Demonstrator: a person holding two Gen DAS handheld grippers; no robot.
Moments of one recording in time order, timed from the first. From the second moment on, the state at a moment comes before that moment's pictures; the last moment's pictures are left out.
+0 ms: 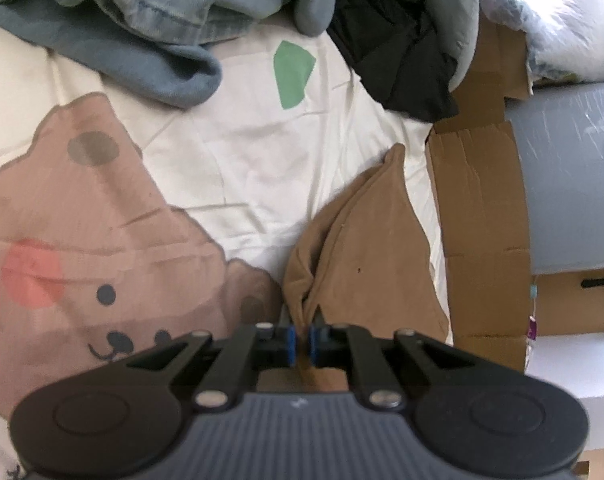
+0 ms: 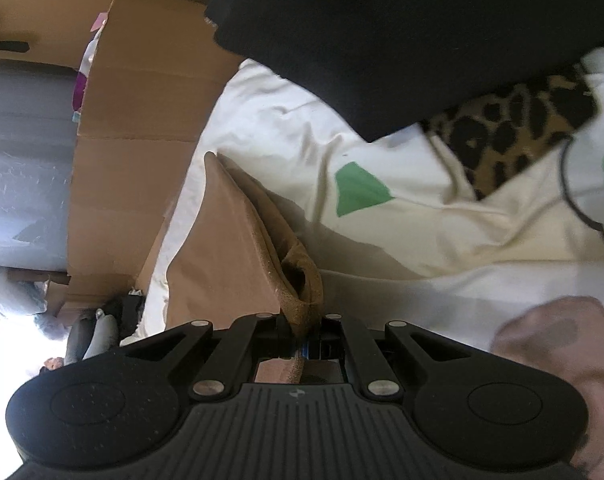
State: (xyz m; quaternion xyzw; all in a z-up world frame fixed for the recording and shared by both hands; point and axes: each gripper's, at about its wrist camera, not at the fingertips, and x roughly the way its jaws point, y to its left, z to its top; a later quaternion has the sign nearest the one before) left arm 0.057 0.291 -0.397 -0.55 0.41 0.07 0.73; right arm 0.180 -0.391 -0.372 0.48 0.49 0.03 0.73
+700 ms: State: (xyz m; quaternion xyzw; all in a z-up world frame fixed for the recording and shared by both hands) left arm 0.058 0.290 -0.429 -0.53 0.45 0.05 0.71; right arm 0.174 -0.420 -0.376 0.40 0.56 -0.05 0.73
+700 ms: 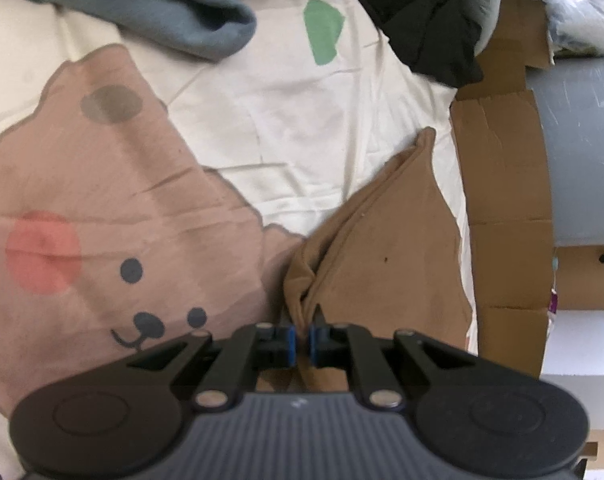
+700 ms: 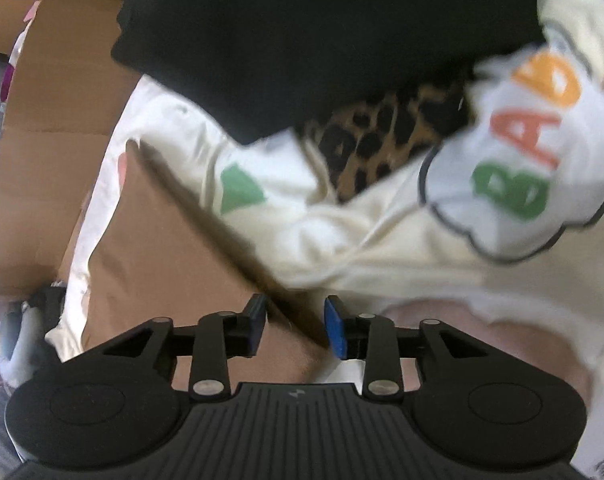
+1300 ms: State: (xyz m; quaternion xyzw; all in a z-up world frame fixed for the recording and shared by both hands) left arm 0.052 0.293 -0.453 -0.53 0.44 0.04 0.72; right arm 0.254 -0.323 -0.359 0.31 0.56 0.09 0.76
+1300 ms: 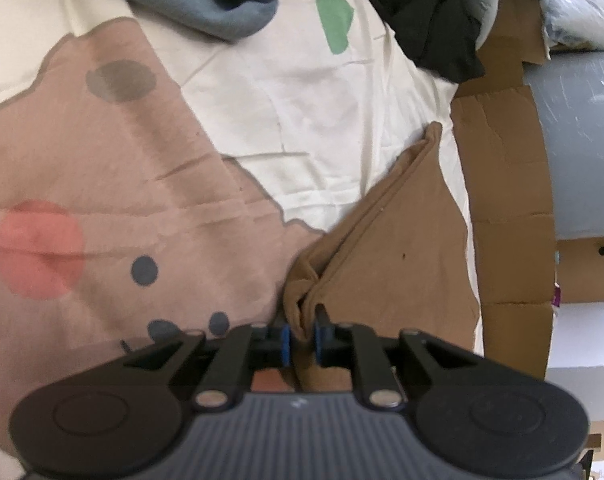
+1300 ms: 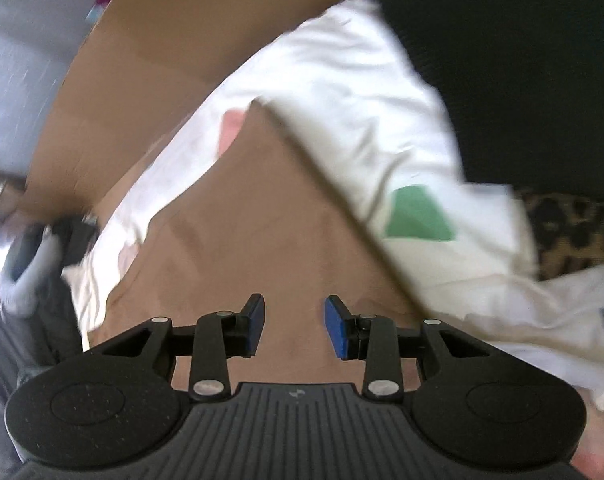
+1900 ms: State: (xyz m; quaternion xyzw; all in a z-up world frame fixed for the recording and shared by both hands) left arm 0.050 0.294 -0.460 -0.54 0.43 0.03 0.72; right arm 0.216 -0.163 -0.386 0.14 0.65 0.32 0.68
